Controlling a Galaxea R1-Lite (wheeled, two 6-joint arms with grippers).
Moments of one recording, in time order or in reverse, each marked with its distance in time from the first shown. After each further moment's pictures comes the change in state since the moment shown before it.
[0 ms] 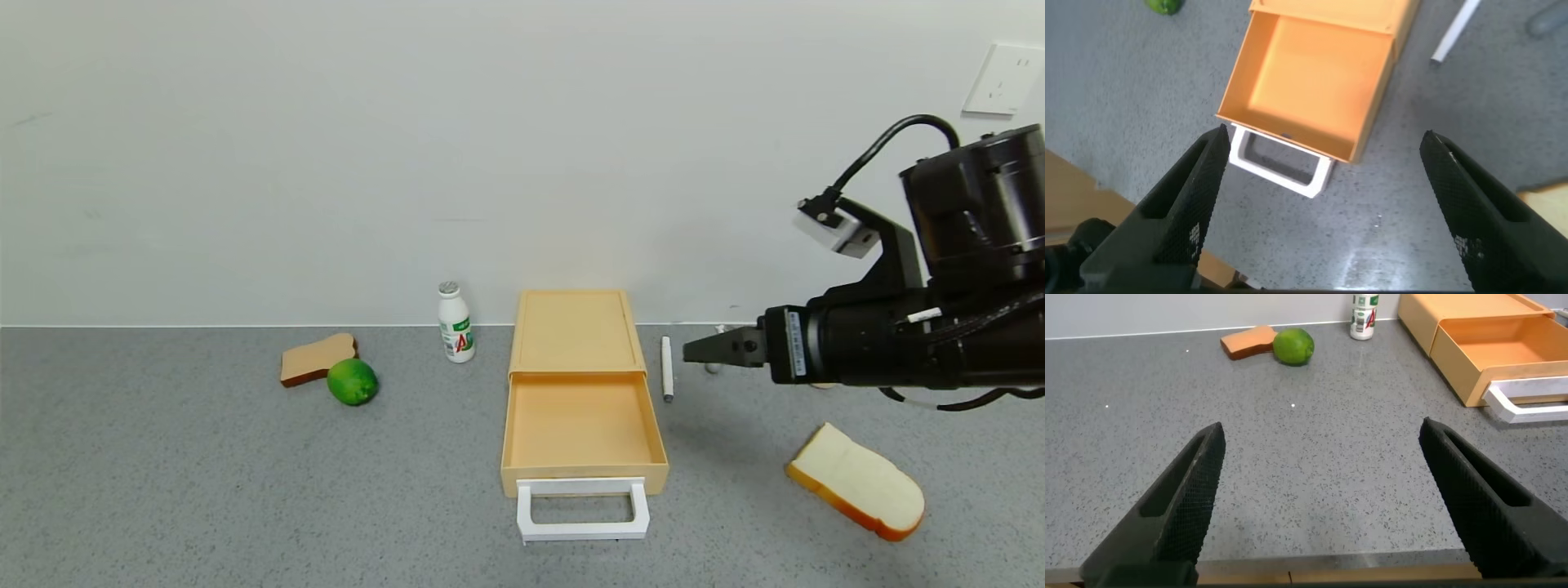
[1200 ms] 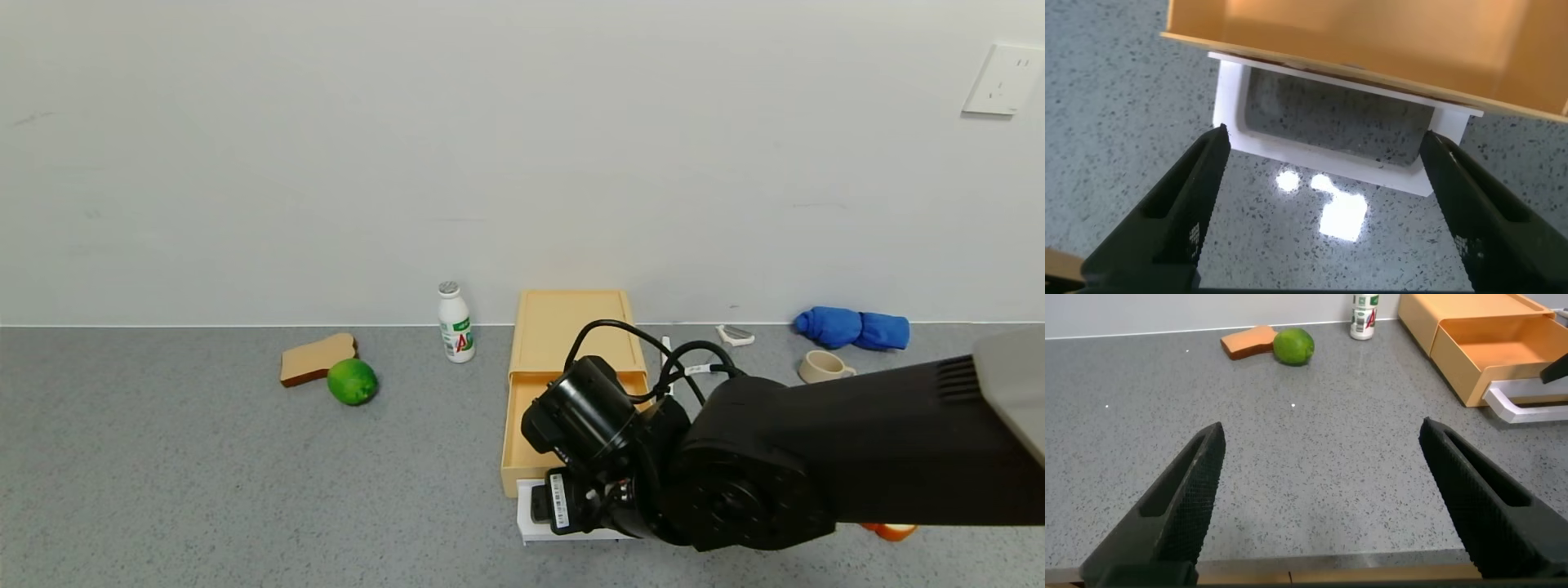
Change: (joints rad) left arm 0.000 0.000 0.000 0.000 0.000 0.000; right arm 0.393 0.505 -0.193 0.102 -0.402 0.319
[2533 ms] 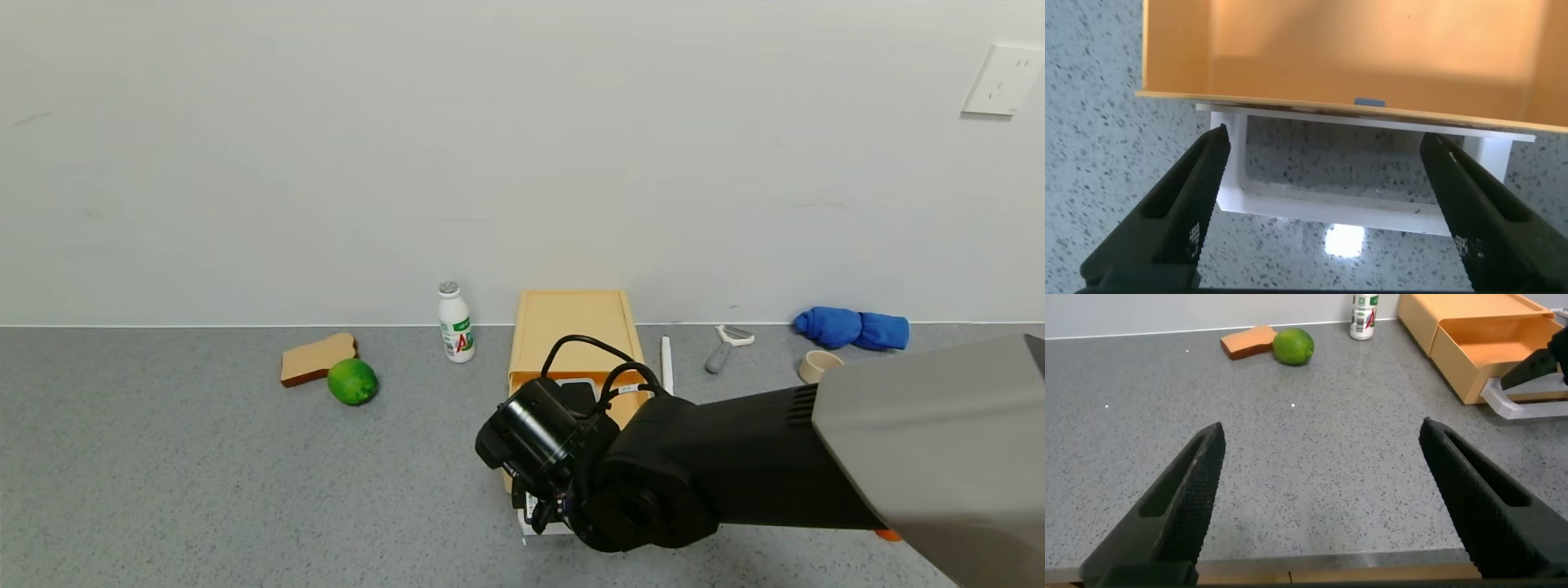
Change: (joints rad) left arm 0.000 0.000 0.000 0.000 0.000 0.000; right arm 0.014 0.151 -0.145 0.013 -0.137 0.089
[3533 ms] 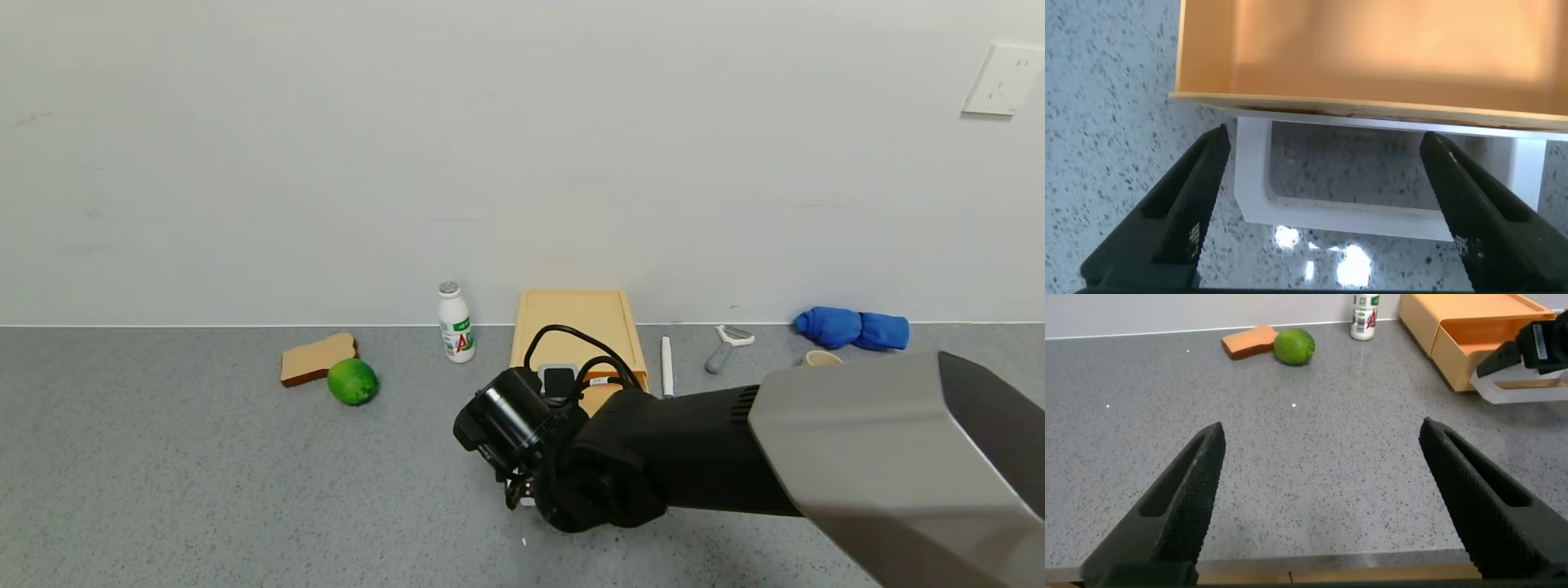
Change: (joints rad) left arm 0.000 0.000 0.000 0.000 0.000 0.000; right arm 0.003 0.099 -0.161 0.004 -0.076 -0.001
